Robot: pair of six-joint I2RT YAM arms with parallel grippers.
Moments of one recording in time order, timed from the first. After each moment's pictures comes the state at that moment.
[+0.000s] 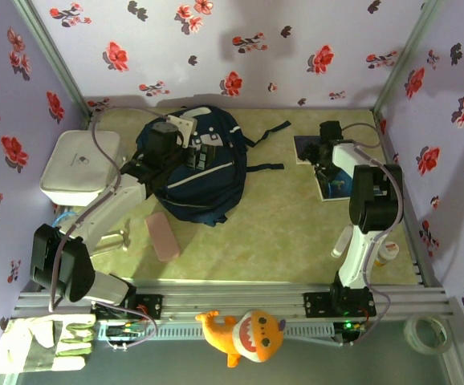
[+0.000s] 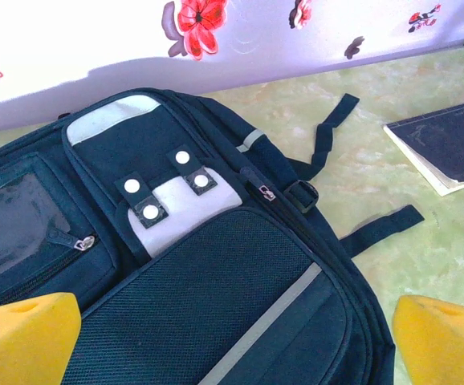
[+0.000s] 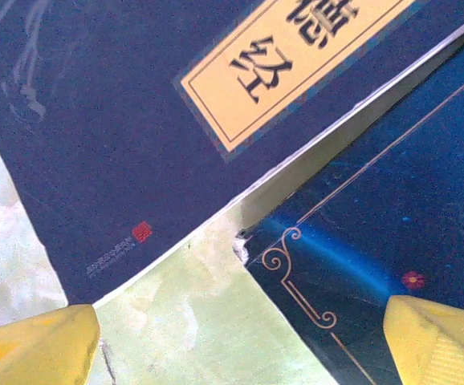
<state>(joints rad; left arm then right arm) -0.50 1.43 1.16 -0.22 -0.05 -0.11 0.05 1.98 1.37 -0.51 -0.04 0.72</state>
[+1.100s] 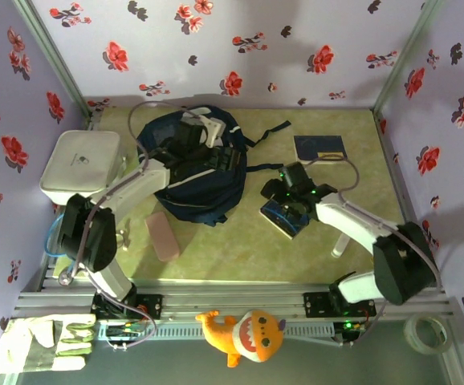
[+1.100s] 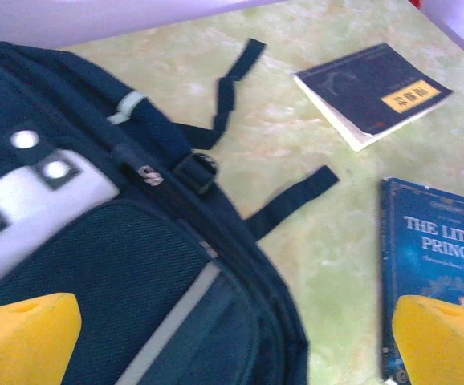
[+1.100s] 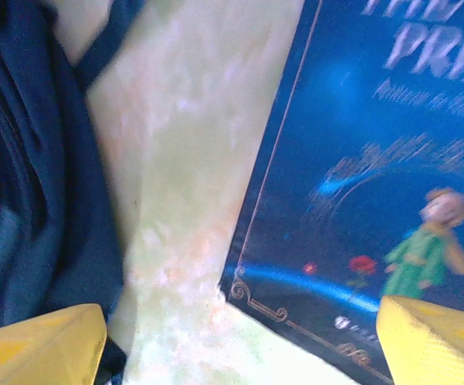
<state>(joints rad) -0.59 1.70 1.35 -0.26 0.15 -0.13 0.51 1.37 0.83 -0.44 0.01 1.03</state>
